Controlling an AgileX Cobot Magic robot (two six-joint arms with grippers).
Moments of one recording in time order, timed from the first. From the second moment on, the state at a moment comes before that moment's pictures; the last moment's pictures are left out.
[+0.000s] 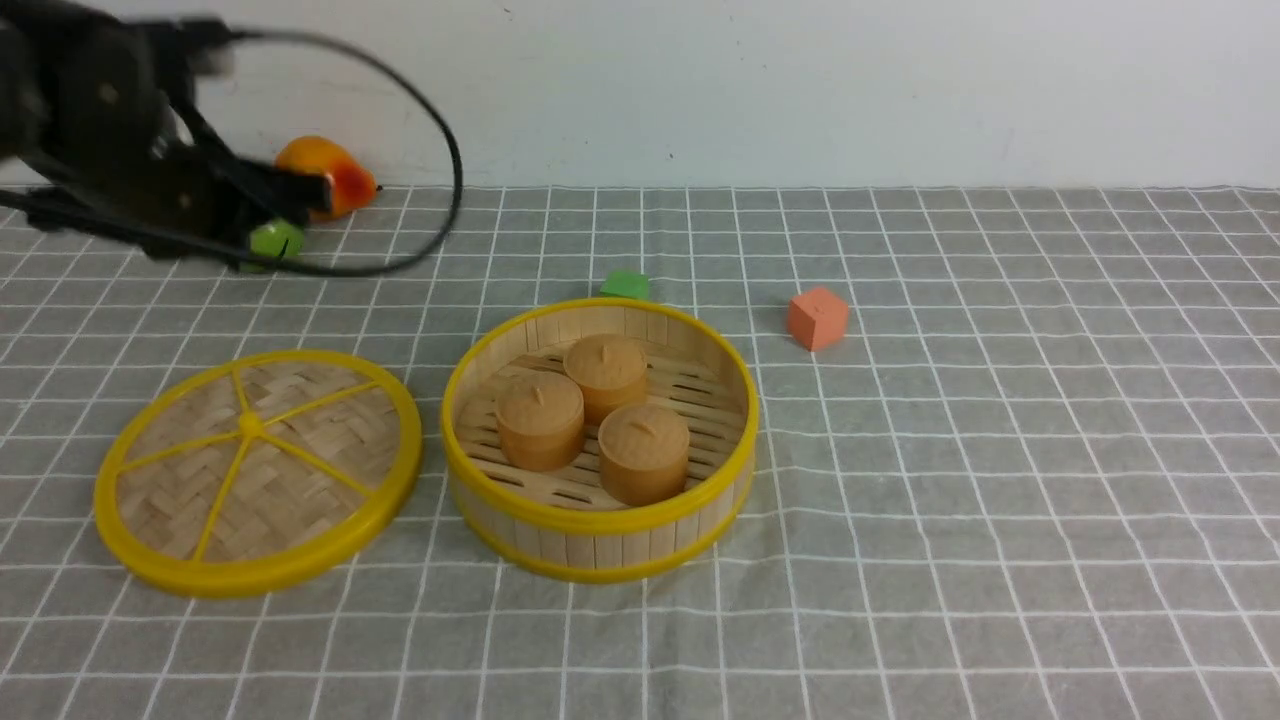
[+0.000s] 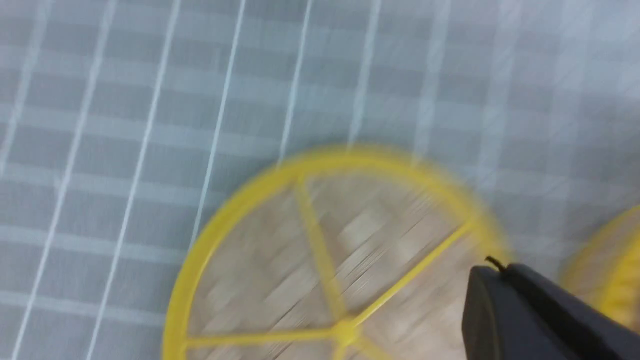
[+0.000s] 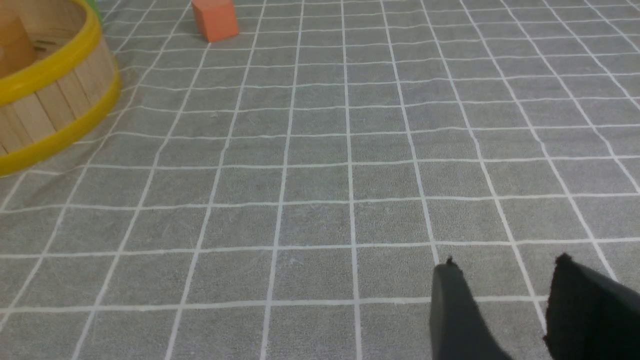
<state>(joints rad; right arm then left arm) 0.03 -0.02 0.02 -0.01 0.38 0.12 -0.14 1.56 -1.44 0.21 0.65 -0.42</state>
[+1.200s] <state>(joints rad) 0.03 -0.02 0.02 -0.01 0.38 0.12 -0.14 0.25 -0.25 -0.19 -0.08 -0.10</state>
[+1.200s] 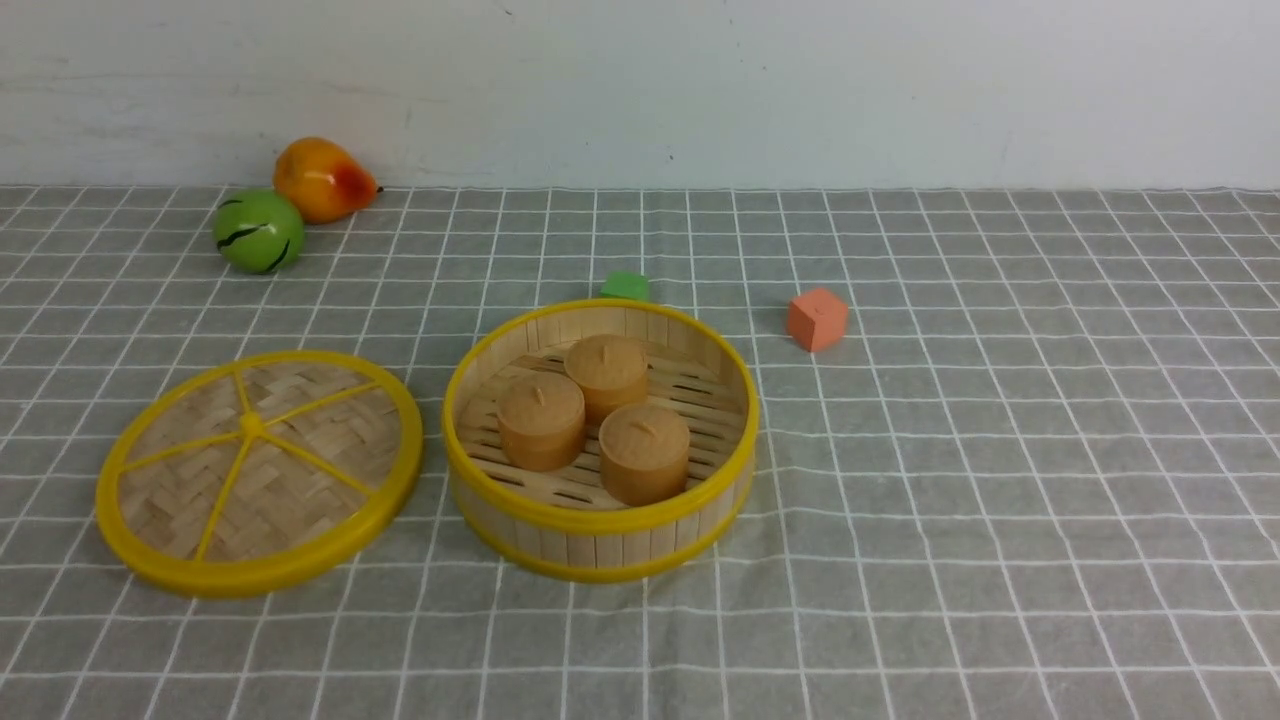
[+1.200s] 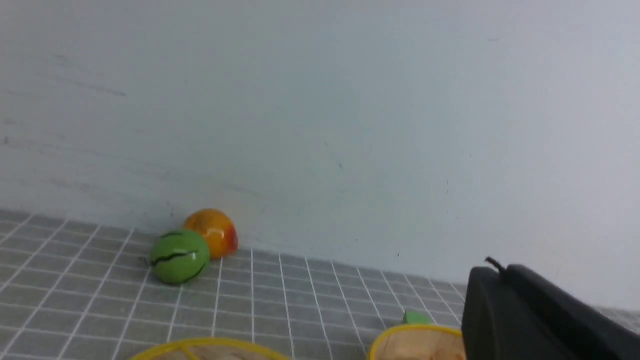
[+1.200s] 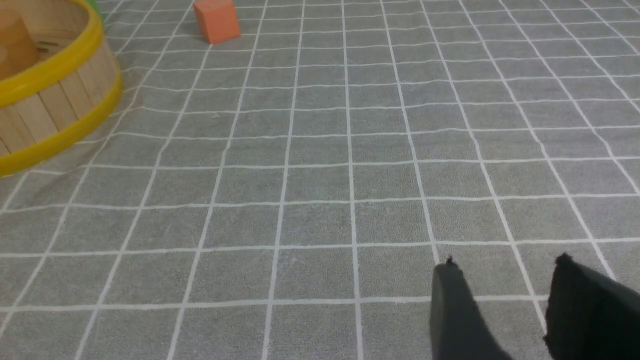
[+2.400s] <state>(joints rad) 0.03 -0.02 0.02 -0.01 0.38 0.12 -0.12 -0.01 0.03 0.11 0.38 -0.43</state>
